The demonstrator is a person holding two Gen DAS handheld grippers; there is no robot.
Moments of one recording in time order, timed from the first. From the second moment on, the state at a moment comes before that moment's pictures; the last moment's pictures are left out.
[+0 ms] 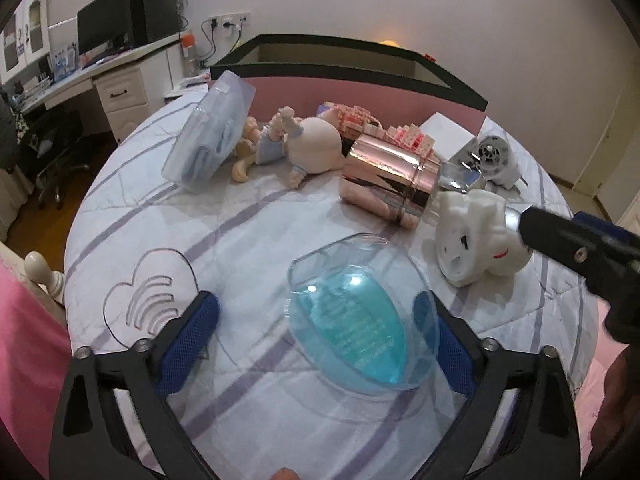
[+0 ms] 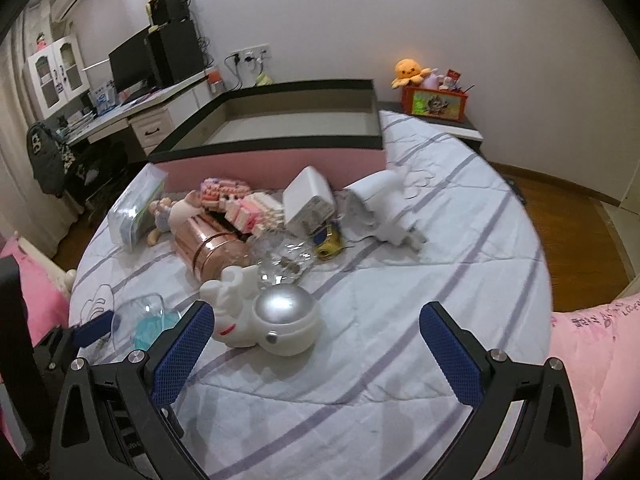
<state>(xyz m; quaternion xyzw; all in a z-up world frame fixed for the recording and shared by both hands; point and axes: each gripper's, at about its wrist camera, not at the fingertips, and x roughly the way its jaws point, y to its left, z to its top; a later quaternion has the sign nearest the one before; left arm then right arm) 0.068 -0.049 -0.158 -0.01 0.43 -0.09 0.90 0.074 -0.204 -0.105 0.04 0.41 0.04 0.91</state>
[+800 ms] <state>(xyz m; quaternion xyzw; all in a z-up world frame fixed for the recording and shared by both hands) 0.078 -0.019 -0.131 -0.02 0.40 -0.12 0.91 0.078 -0.190 -0.106 0.04 0.42 0.10 0.90</state>
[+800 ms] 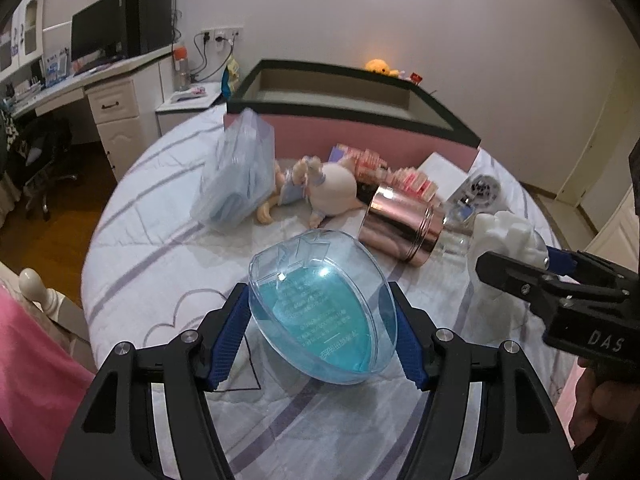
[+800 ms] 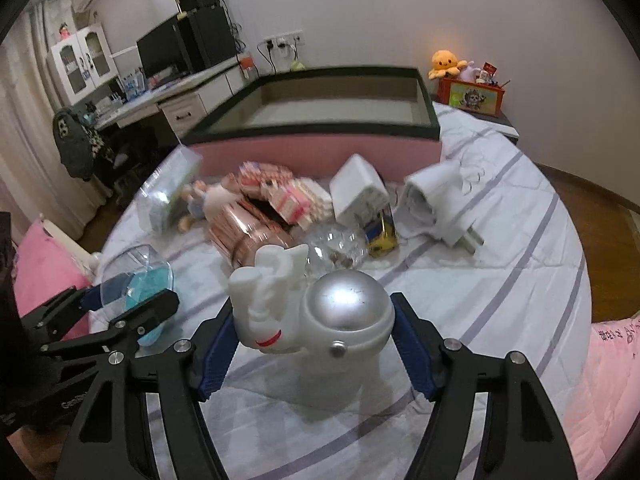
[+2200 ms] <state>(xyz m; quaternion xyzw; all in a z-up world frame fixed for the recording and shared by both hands) 0.253 -0.028 -0.062 -0.01 0.35 -0.08 0.93 0.240 -0.214 -0.069 0.04 0.39 0.06 0.92</state>
